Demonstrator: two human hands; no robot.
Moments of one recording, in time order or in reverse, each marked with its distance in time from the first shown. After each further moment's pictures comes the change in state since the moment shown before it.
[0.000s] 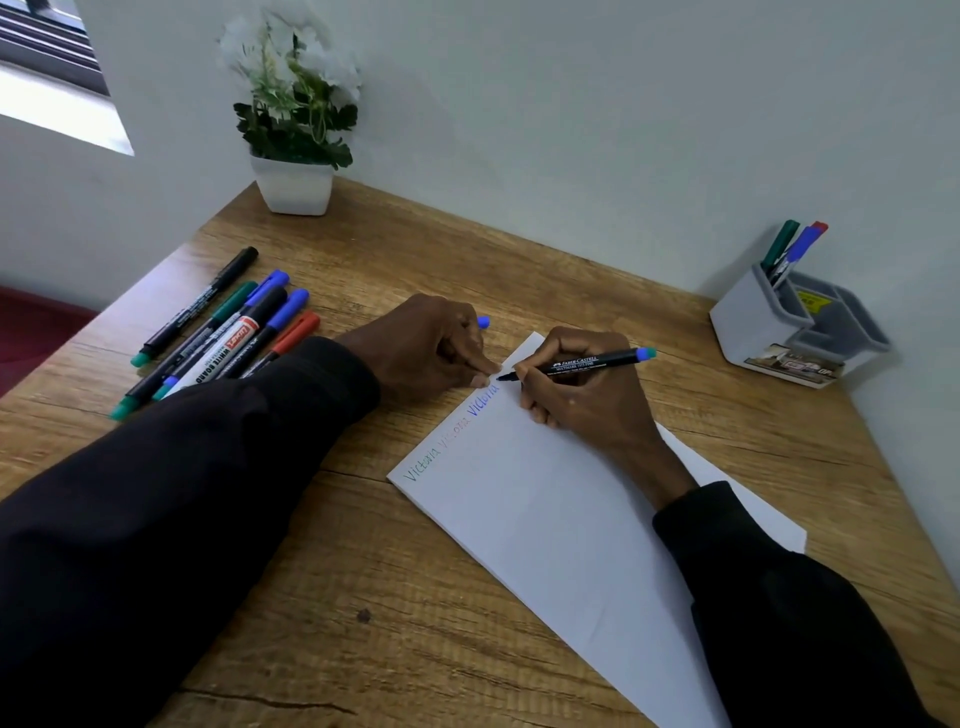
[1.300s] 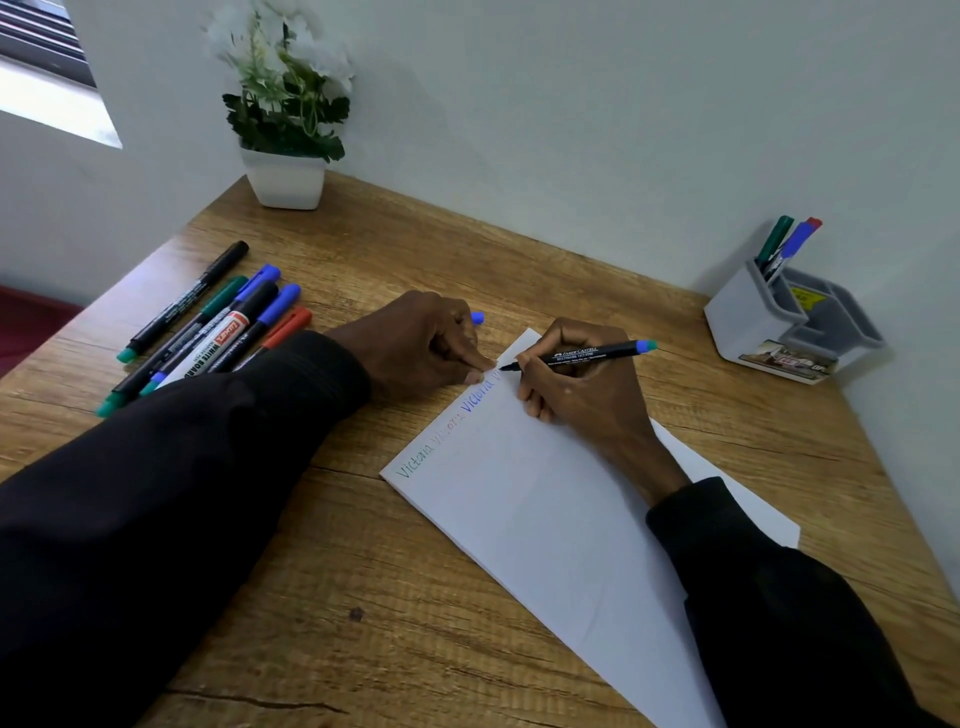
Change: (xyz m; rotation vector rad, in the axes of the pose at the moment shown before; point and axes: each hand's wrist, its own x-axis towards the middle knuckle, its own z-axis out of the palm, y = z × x) left_hand -0.001 -0.001 -0.002 -0.003 -0.008 0.050; right_hand -0.001 0.002 0.002 0.008 0.091 0.075
